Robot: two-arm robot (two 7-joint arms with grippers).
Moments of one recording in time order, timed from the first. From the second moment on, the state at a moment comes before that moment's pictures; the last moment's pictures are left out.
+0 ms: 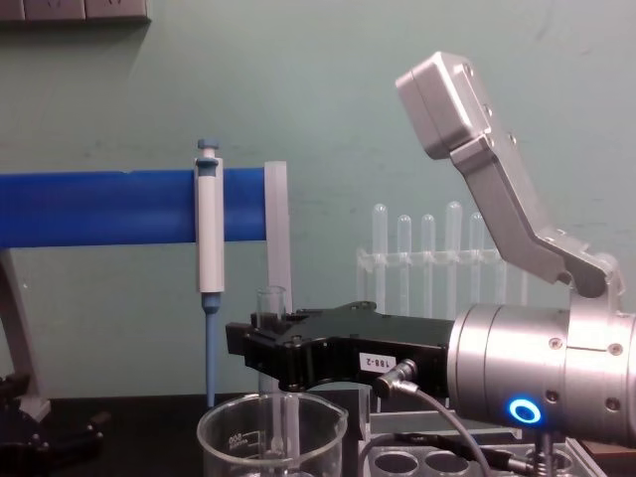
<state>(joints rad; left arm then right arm) -0.20 0.60 0.45 -1.41 -0.25 -0.12 0.03 0.40 0.29 -0.59 -1.50 0.35 0.13 0.42</state>
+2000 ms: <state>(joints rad) -0.20 0.60 0.45 -1.41 -0.25 -0.12 0.03 0.40 0.29 -0.59 -1.50 0.35 0.13 0.42</state>
